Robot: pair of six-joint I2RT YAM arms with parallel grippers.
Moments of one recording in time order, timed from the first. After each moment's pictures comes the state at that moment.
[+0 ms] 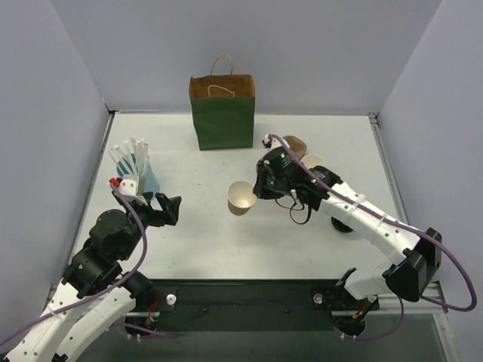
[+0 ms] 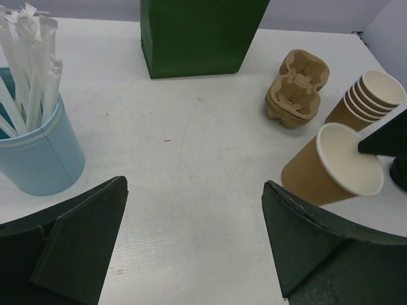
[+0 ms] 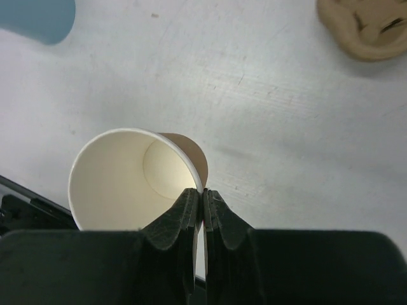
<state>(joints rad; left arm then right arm) -0.63 0.43 0.73 -0.47 -0.32 -0.30 0.77 1.36 1.28 -0.68 0.14 0.57</state>
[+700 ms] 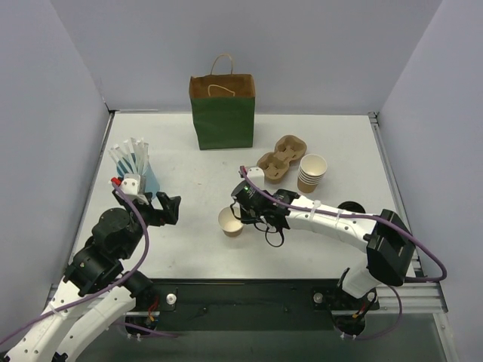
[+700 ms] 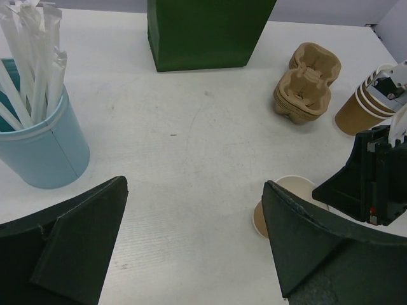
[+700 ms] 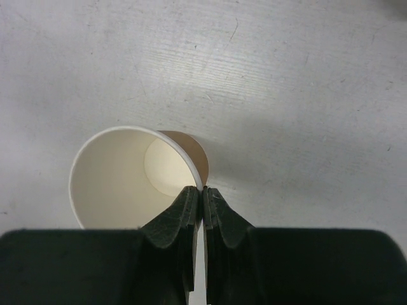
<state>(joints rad) -0.63 0.43 0.73 -0.48 -0.36 -0.31 1.00 1.54 1.10 -0.52 0.35 0.70</state>
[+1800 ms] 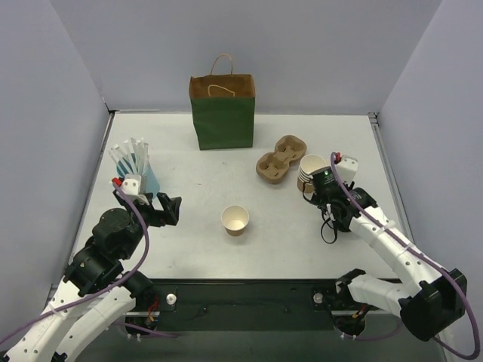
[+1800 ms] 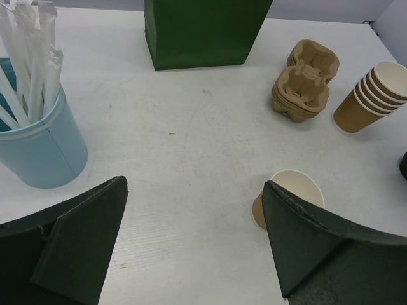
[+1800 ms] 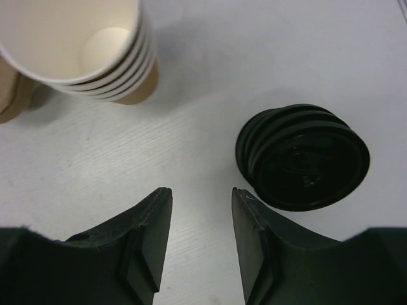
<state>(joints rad) -0.64 0.43 0.73 -0.49 -0.35 -0.31 0.52 1.08 0.88 -0.74 0.61 0.67</state>
